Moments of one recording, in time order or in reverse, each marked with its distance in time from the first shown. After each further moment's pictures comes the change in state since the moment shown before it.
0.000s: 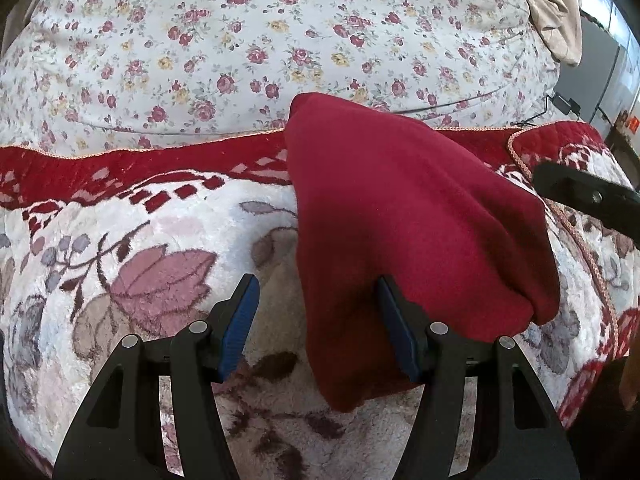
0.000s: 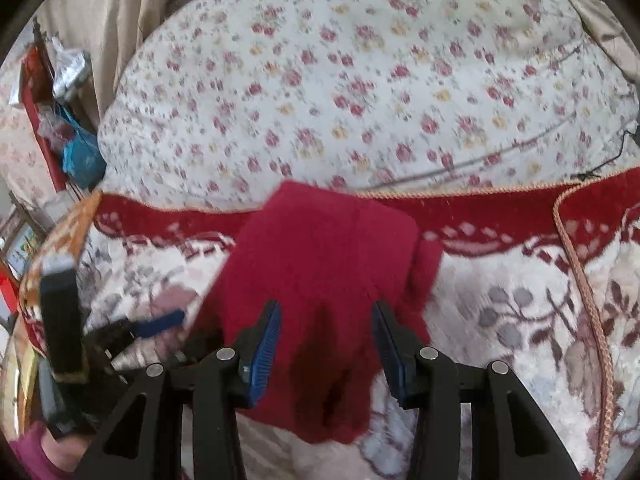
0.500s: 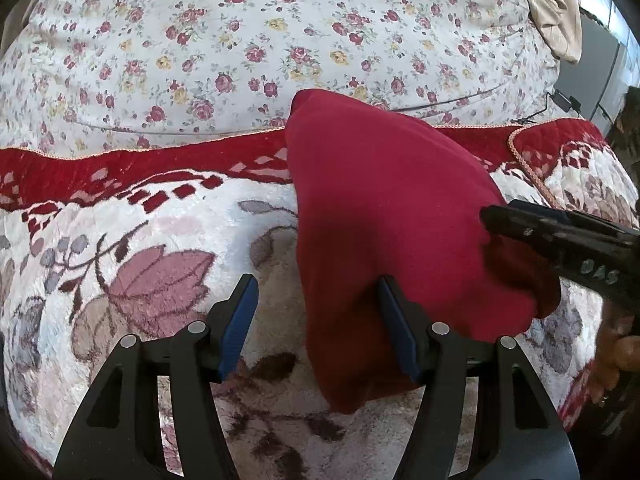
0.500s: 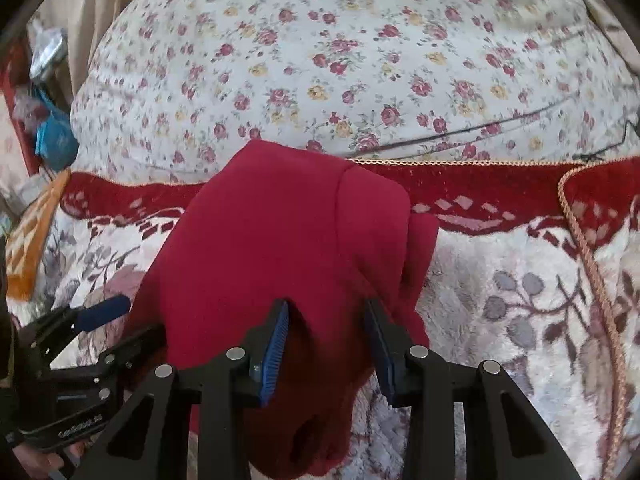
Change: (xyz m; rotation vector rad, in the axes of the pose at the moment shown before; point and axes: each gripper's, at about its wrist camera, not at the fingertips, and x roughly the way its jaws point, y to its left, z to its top) left arm 0.002 -0.001 0.000 0.002 0.001 0.001; right arm 0.051 -0.017 -0.011 -0.016 0.102 -0.085
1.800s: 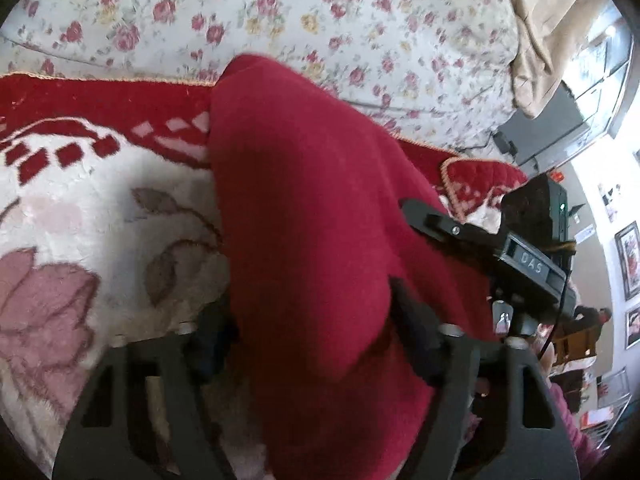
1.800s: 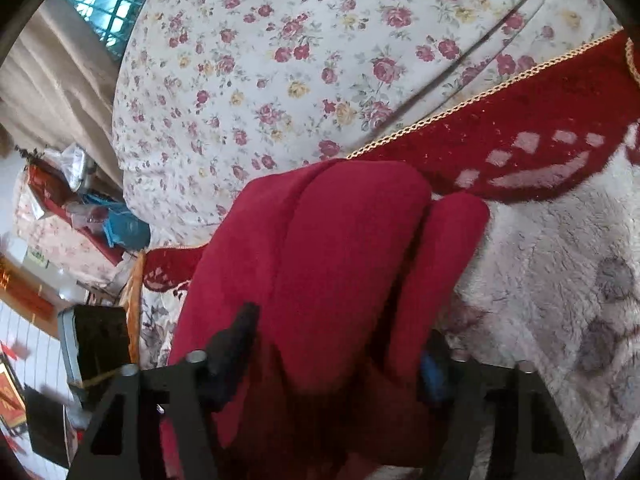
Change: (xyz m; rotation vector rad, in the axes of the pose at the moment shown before) left arm 0.050 0.027 0.042 -0.219 0.158 -0.472; right arm 0.070 -0.071 0.021 0.350 0.031 0.483
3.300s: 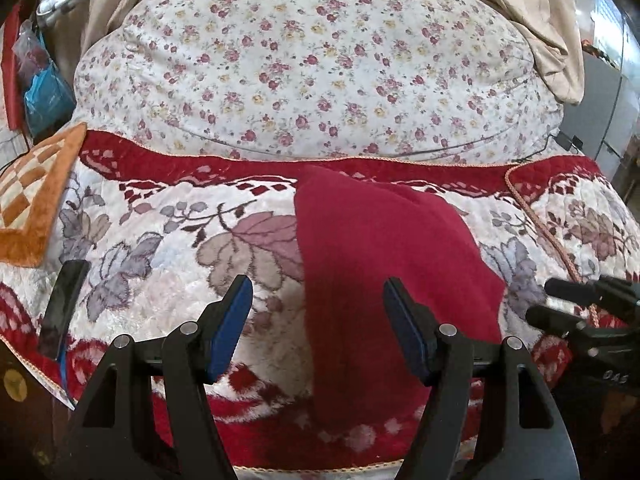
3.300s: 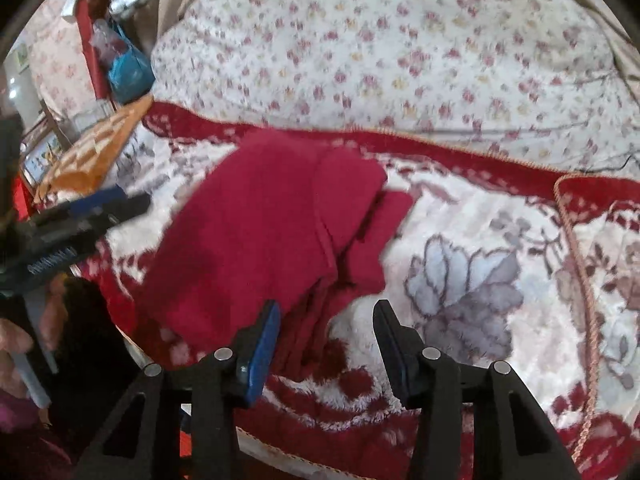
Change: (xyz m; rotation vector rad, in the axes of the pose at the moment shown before) left arm -0.153 -0.060 -0.145 0.159 -0.335 0.558; right arm -0.119 0.160 -0.186 -0.543 0.051 -0.407
